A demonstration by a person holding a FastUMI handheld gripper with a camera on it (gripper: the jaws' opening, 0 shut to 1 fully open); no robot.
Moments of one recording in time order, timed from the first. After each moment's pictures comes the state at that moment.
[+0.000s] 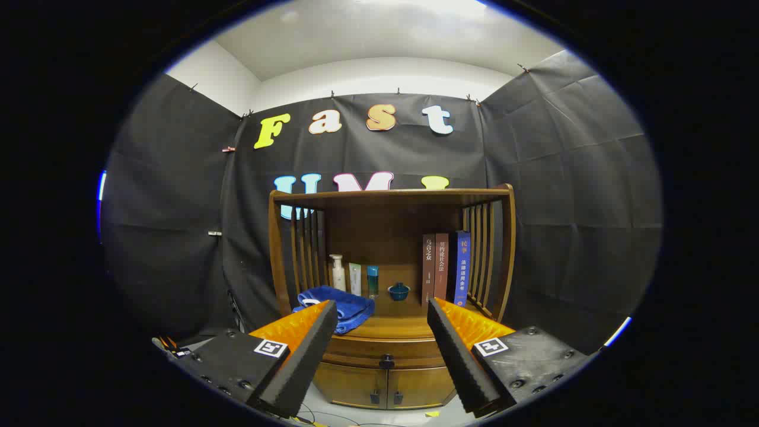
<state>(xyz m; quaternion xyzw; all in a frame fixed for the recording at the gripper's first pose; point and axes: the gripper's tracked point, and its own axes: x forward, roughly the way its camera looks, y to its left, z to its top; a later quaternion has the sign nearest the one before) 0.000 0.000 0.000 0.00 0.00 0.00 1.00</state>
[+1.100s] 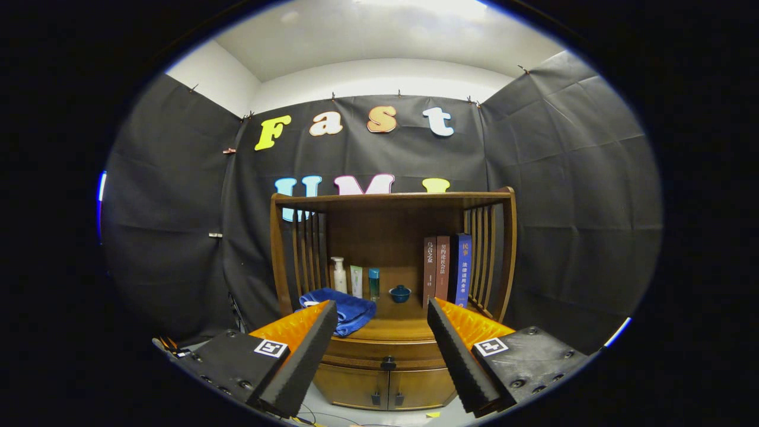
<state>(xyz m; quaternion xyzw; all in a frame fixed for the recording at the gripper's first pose) 0.001 0.002 0.004 0.00 0.00 0.00 1.00</state>
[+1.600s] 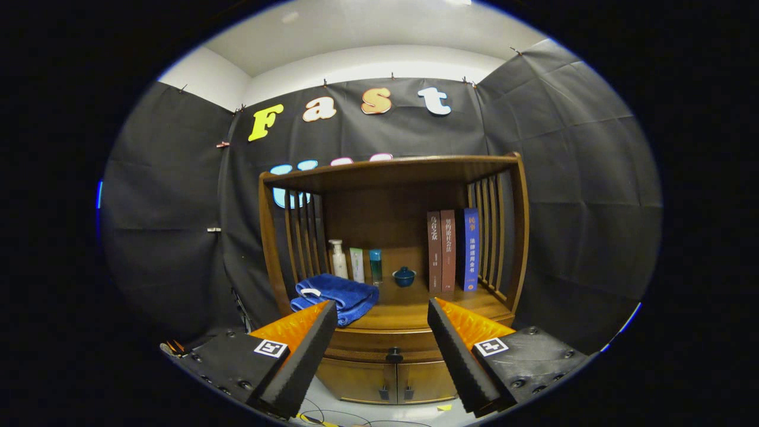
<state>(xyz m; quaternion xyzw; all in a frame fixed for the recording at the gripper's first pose) 0.042 -0.002 -0.055 0.03 0.04 0.00 1.00</state>
